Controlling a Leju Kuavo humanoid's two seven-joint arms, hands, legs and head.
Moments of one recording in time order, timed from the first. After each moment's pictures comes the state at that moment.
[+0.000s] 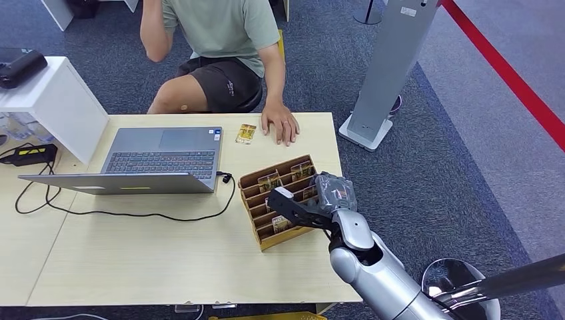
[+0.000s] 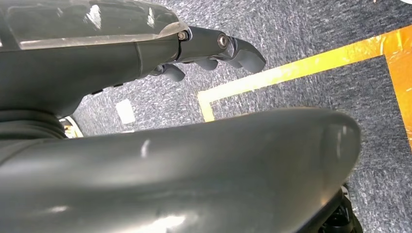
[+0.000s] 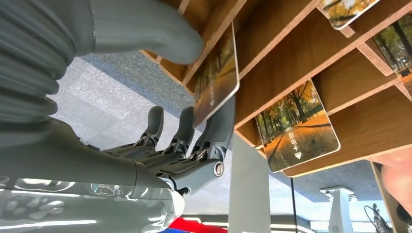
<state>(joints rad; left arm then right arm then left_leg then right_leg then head) -0.09 0.03 -0.63 -0.20 0.46 0.12 0.11 -0.44 -0.09 0.61 -1.26 1.00 -0.02 0.70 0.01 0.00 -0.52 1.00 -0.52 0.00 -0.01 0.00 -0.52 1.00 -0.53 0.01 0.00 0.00</state>
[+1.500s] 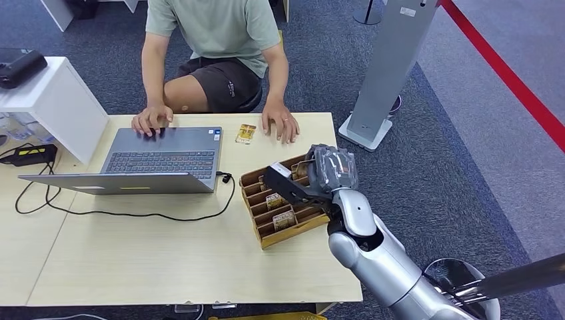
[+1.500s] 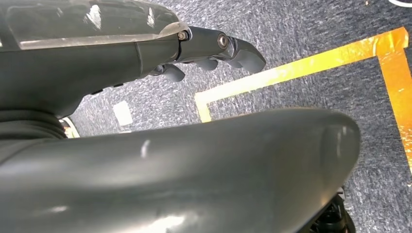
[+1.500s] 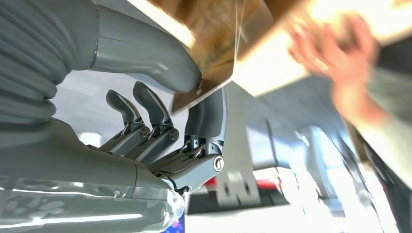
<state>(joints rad) -0.13 0.02 -0.70 -0.19 0.44 0.12 0.13 -0.79 0.02 0.71 -1.13 1.05 -0.32 0.52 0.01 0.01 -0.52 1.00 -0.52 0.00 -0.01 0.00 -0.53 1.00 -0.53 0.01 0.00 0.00</state>
